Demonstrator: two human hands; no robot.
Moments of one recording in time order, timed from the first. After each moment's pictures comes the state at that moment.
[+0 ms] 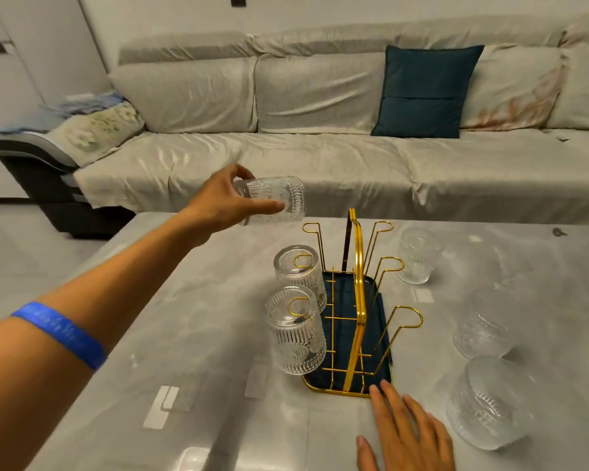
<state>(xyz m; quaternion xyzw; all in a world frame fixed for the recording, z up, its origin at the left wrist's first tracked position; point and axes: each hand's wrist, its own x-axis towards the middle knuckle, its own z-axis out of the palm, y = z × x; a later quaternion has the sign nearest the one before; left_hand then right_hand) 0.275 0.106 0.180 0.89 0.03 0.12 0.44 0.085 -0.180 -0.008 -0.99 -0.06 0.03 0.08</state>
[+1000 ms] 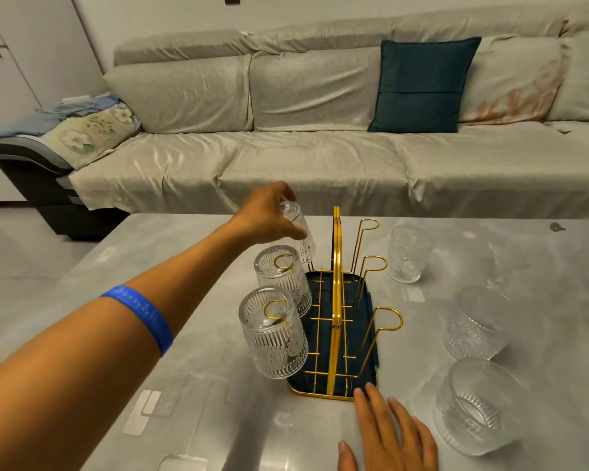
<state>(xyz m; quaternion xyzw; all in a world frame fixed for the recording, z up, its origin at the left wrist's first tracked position) 0.312 0.033 0.149 0.95 -0.04 0.08 0.31 0.090 -0.180 -0.012 -0.99 -0.09 0.03 0.11</state>
